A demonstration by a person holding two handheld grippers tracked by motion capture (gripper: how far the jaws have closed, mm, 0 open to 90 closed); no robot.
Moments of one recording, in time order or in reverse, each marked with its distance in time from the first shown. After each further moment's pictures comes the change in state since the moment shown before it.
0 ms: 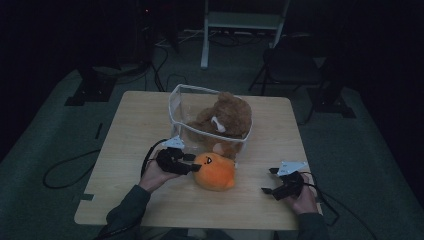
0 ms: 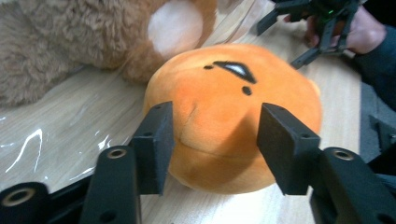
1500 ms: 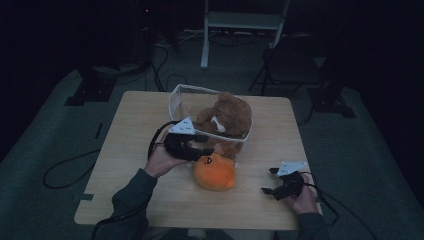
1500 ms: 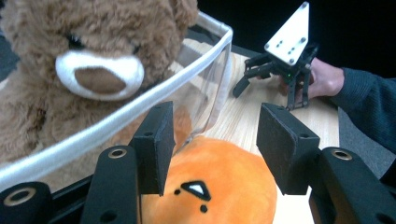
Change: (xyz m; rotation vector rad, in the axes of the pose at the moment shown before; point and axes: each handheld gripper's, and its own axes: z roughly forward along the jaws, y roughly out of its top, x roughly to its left) left arm -0.036 0.077 -0.032 -0.104 0.011 0.205; right arm 0.000 0.000 0.000 0.000 0.000 0.000
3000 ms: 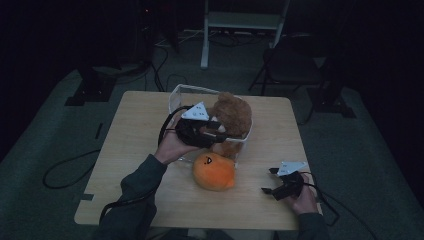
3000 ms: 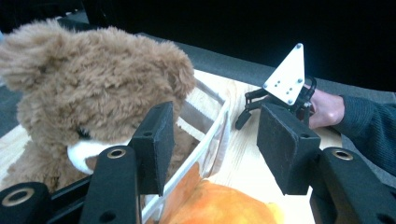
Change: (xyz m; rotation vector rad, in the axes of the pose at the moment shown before) left arm -0.004 0.056 0.006 -0.037 0.005 0.068; right arm 0.000 0.000 0.000 0.000 0.001 -0.002
